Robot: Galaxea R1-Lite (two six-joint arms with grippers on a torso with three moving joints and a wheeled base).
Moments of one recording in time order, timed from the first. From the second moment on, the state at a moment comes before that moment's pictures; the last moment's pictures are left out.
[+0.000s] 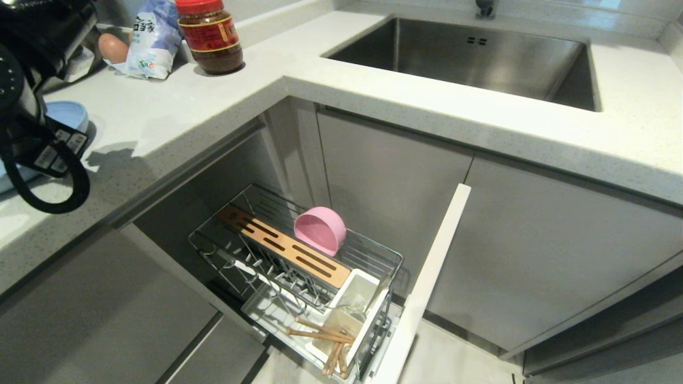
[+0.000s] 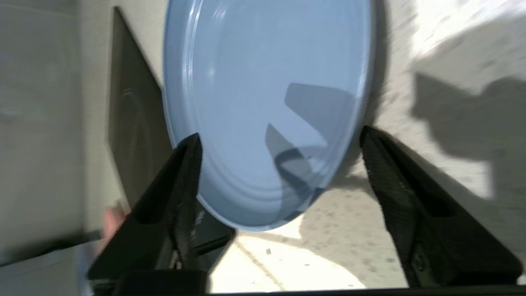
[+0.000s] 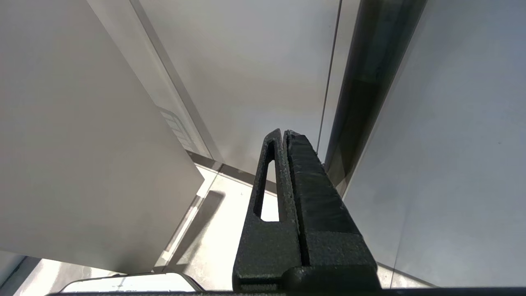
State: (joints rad) left arm -0.33 1.62 -1.95 1.18 1.09 0.07; right arm 0.00 0.00 0.00 -0.01 -0.05 0.10
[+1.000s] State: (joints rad) left arm -0.51 1.26 -1.88 0.77 1.01 0.01; right arm 0.00 0.00 0.00 -0.01 -0.05 0.10
